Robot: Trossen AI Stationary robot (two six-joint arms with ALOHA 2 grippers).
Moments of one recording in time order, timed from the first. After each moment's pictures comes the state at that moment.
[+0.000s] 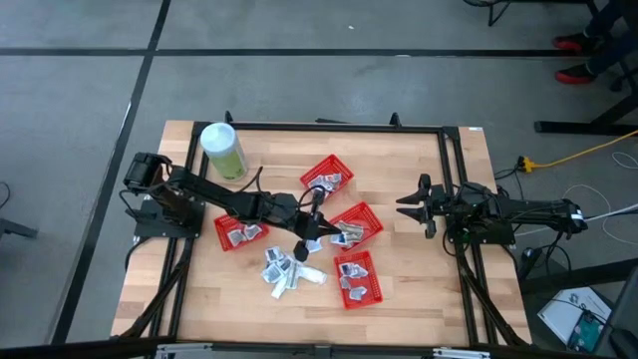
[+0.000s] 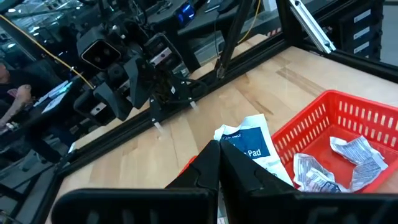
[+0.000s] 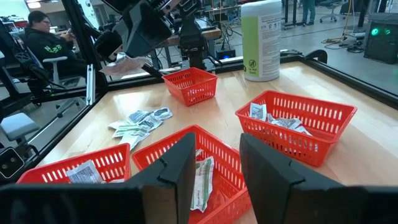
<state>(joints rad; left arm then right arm) -0.14 1.64 0.90 0.50 -0.03 0.47 -0.05 0.12 0.02 0.00 -0.02 0.15</state>
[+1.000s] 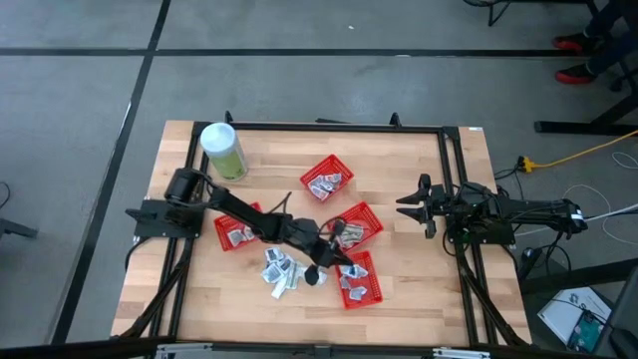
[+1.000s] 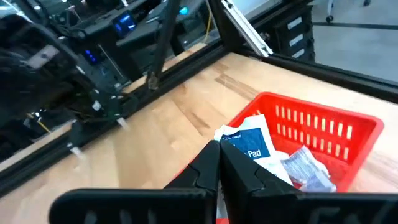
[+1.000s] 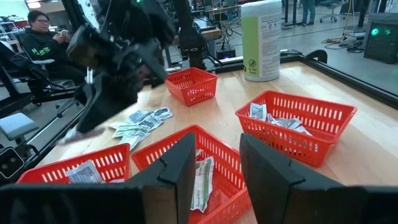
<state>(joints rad) -0.21 1.97 1.02 0.70 0.12 0.45 -0.05 0.12 0.02 0.00 -0.02 0.15</state>
